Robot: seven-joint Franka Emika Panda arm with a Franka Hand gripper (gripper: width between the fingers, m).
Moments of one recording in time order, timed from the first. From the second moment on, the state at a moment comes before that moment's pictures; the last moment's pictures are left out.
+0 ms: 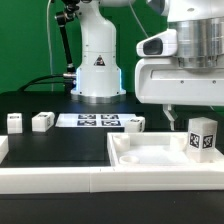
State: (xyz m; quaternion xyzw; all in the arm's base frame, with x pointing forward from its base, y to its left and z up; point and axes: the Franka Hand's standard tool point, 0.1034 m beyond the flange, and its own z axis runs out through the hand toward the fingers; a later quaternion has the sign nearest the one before) arm 0.628 0.120 0.074 -0.97 0.24 0.02 0.06
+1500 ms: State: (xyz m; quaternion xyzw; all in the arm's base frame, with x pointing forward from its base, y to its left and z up) arm 0.628 0.113 0.074 -0.99 -0.13 0.00 0.04
